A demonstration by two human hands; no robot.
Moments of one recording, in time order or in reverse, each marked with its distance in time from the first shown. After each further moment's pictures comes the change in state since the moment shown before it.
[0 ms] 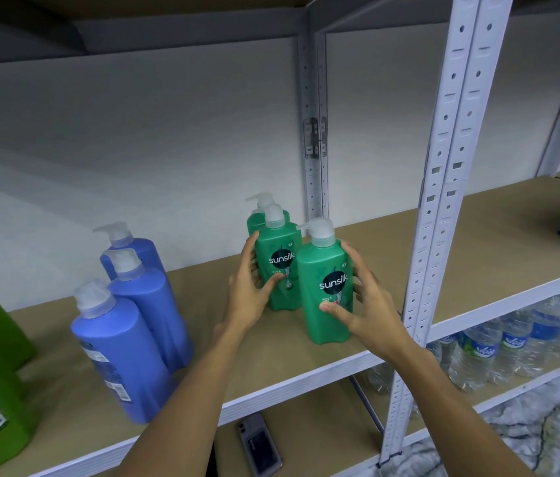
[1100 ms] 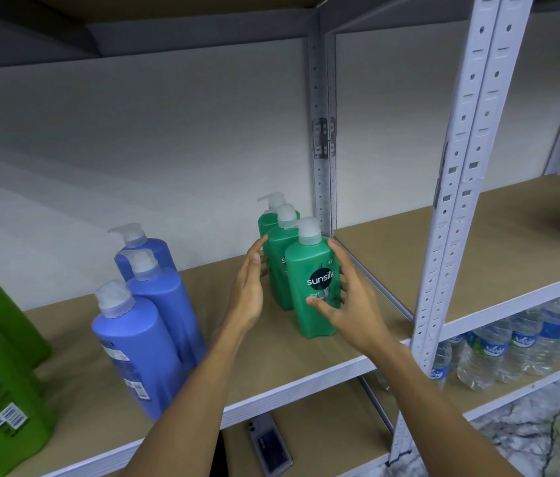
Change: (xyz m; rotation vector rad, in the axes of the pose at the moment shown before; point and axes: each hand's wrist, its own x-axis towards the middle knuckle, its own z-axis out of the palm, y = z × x) left_hand -0.005 0.024 -0.017 -0.170 0.026 -0.183; right_hand 0.015 -0.008 0.046 0.119 0.022 0.066
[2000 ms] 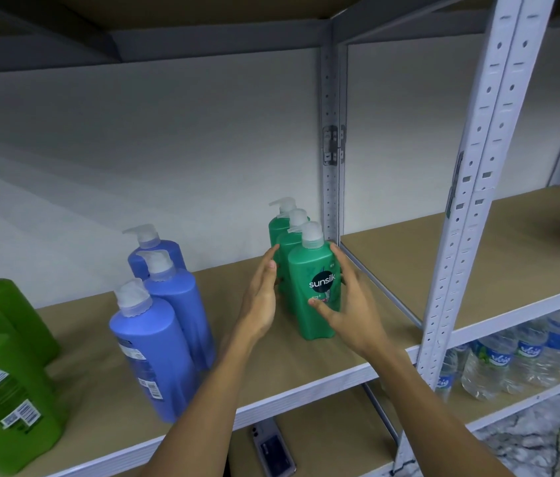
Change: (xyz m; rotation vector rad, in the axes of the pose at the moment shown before) left_hand -0.010 0.003 -0.002 -0.076 -0.042 -0.047; right_hand 0.005 -0.003 0.016 -0.088 0.047 -0.055
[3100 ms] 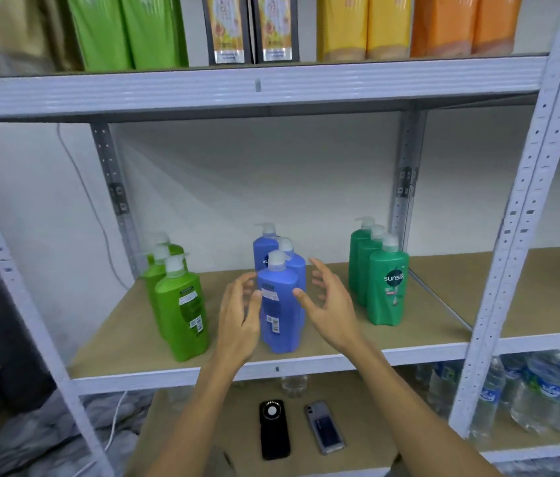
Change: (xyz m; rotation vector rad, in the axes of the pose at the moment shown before) left_hand -0.206 0.090 -0.173 0.473 0.392 0.346; right_hand -0.092 -0.158 0.115 0.057 -0.131 -0.169
